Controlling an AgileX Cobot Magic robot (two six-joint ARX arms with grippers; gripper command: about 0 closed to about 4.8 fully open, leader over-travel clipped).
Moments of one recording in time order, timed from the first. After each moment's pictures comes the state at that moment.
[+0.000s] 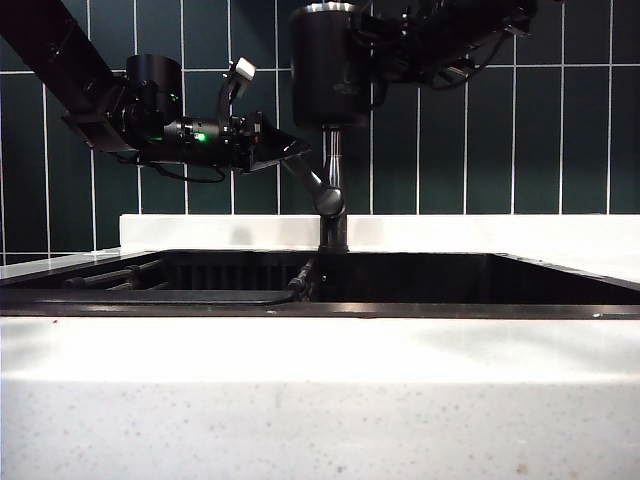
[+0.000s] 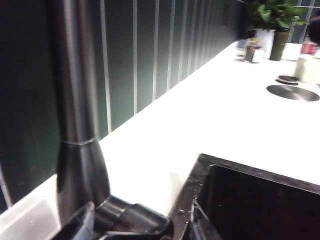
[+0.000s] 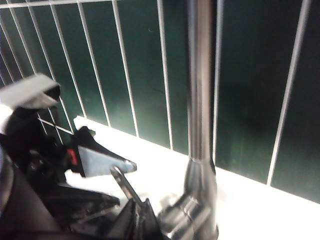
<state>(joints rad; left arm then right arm) -0.21 2.27 1.79 0.53 1.00 0.00 0.35 1.75 1.35 0.37 -0.21 0.05</state>
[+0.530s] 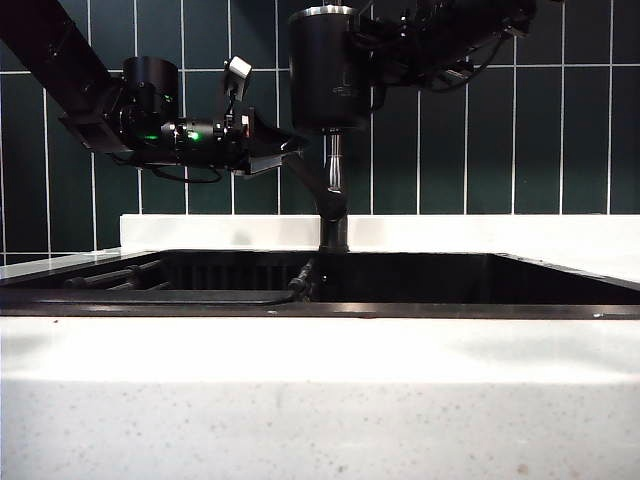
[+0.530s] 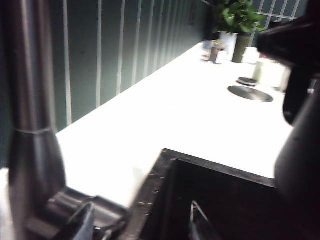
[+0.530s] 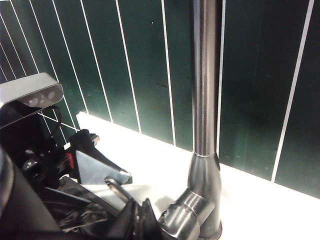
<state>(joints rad) -0.20 2.27 1.79 0.52 1.14 -0.08 0.35 1.75 1.35 0.36 -0.21 0.05</state>
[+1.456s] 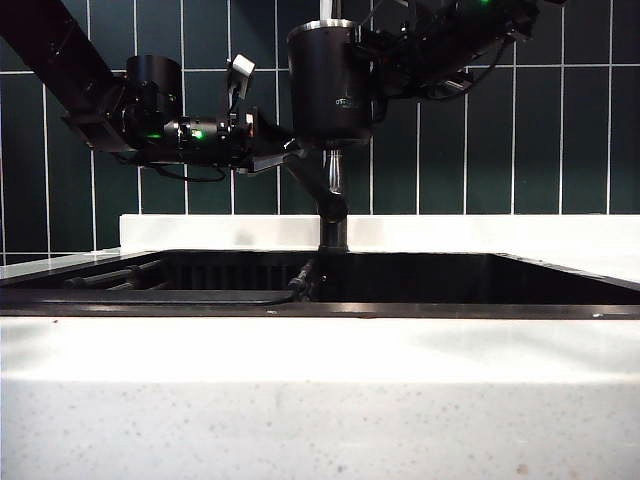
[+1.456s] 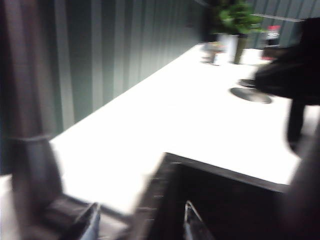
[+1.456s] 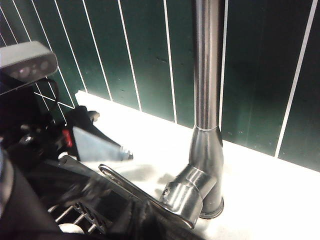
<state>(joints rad) -0.20 2.27 1.79 0.53 1.10 -0.06 0.35 1.75 1.35 0.29 -0.22 0.04</state>
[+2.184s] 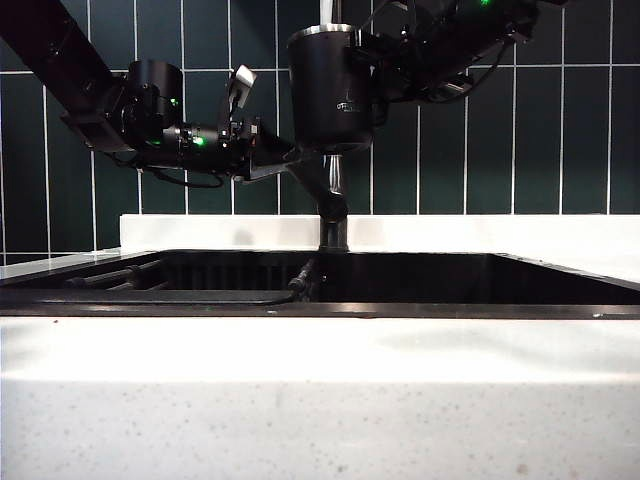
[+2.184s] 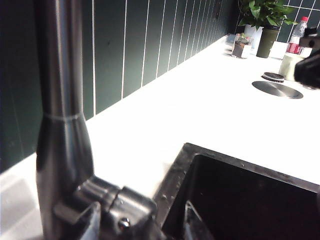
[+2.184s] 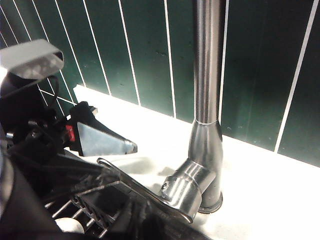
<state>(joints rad) -0.20 2.27 1.79 0.45 1.03 -0.01 0.35 1.75 1.35 0.27 -0.22 0.03</state>
